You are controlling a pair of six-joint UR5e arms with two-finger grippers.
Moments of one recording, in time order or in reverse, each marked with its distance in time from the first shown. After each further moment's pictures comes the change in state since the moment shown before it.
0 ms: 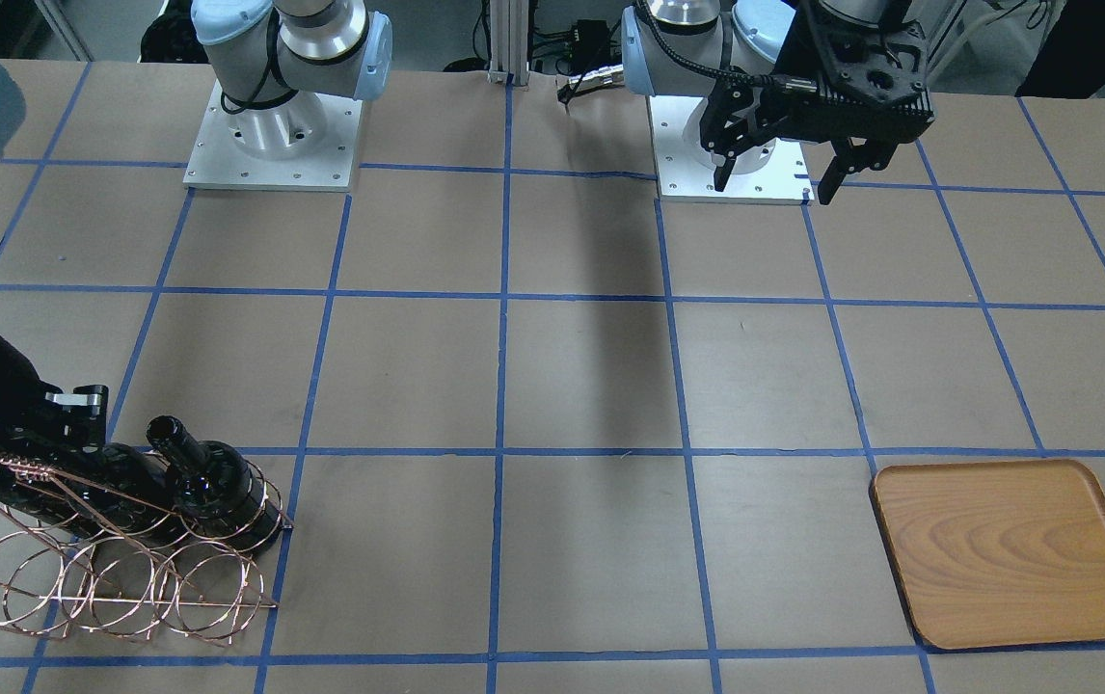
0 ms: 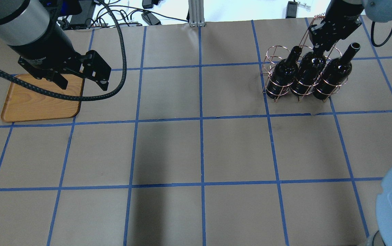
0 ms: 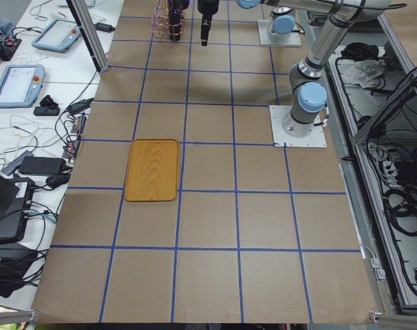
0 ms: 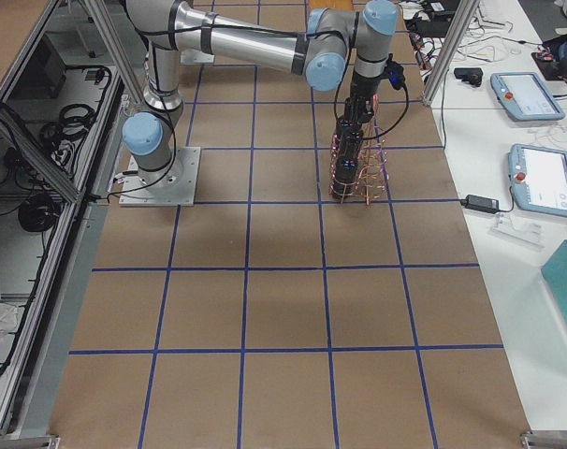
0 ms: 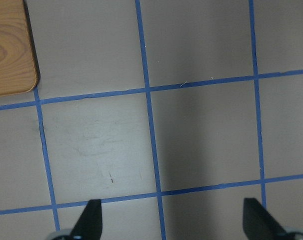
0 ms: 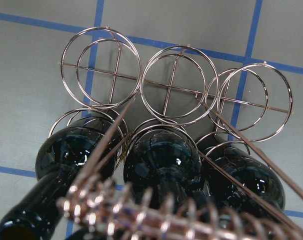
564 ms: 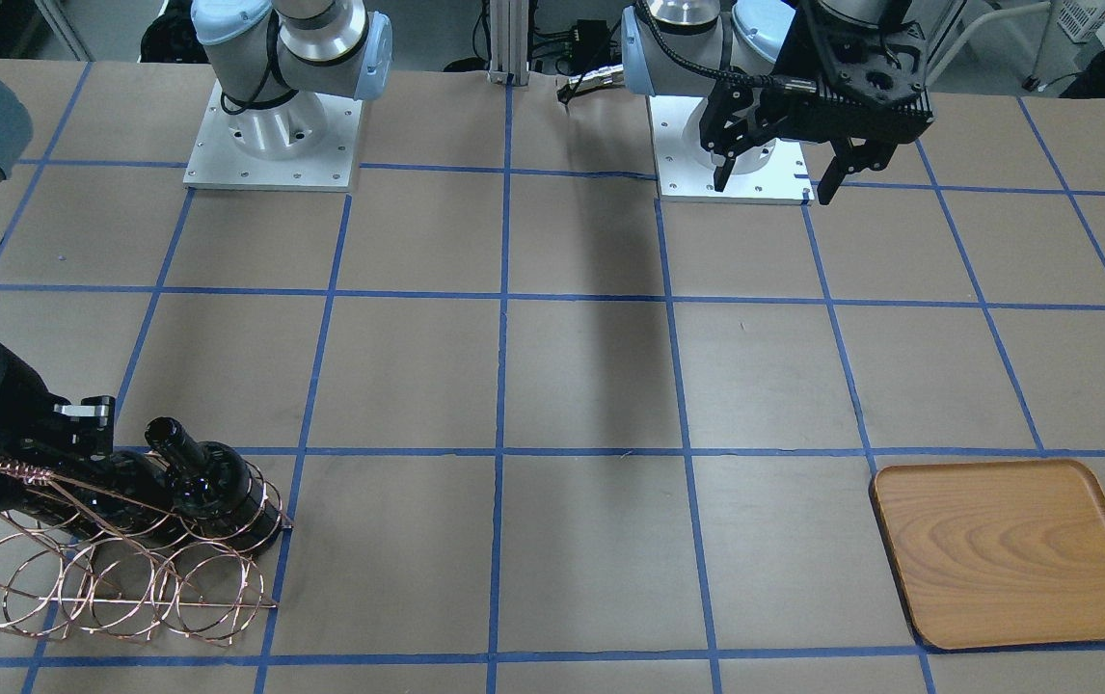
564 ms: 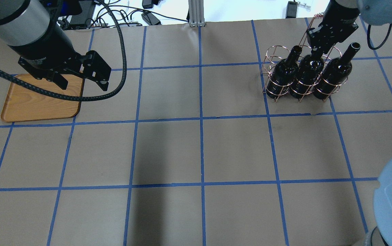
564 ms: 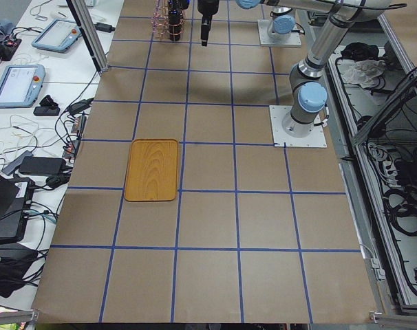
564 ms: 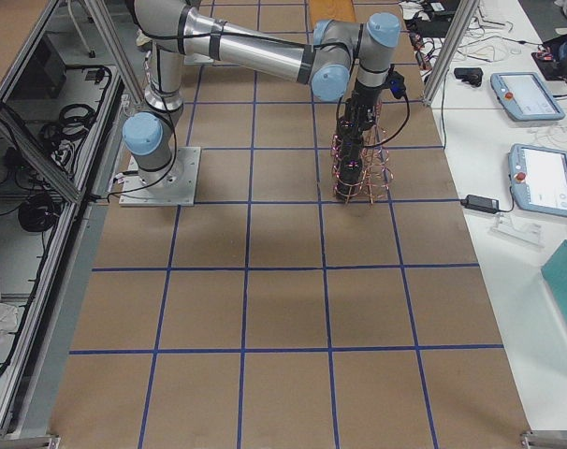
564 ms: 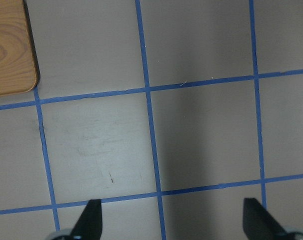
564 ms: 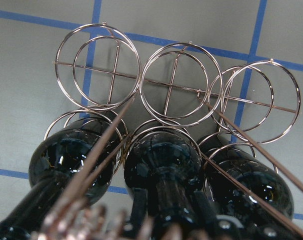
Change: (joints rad) left arm 0.000 0.000 -0.001 0.000 0.000 0.000; right arm 0.000 0.014 0.004 -0.008 -0.001 0.004
